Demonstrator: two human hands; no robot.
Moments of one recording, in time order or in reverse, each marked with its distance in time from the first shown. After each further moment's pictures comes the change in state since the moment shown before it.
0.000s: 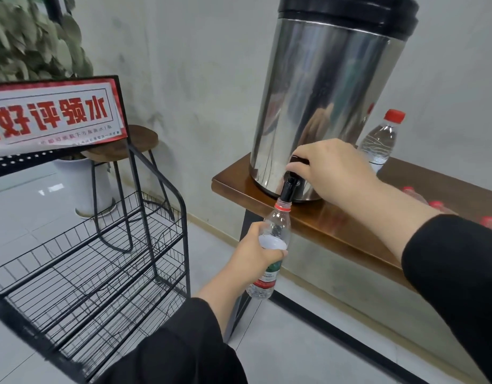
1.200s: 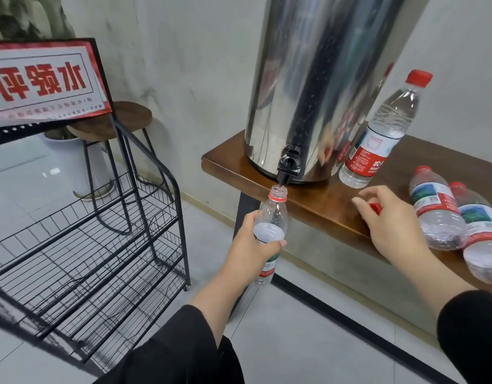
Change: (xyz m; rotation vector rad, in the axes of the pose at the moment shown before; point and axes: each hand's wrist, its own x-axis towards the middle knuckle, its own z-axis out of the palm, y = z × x) left_hand 0.015 -0.032 0.024 -0.167 0.078 0.039; right_hand -0.100 0.094 0.106 0.458 -0.104 0.634
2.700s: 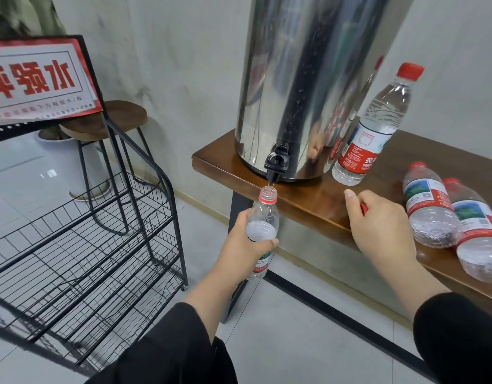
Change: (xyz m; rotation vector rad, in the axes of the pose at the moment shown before) left_hand 0.008 -0.003 0.005 0.046 0.000 -0.009; right_hand 0.000 0.007 0.016 -0.260 0.160 -0.074
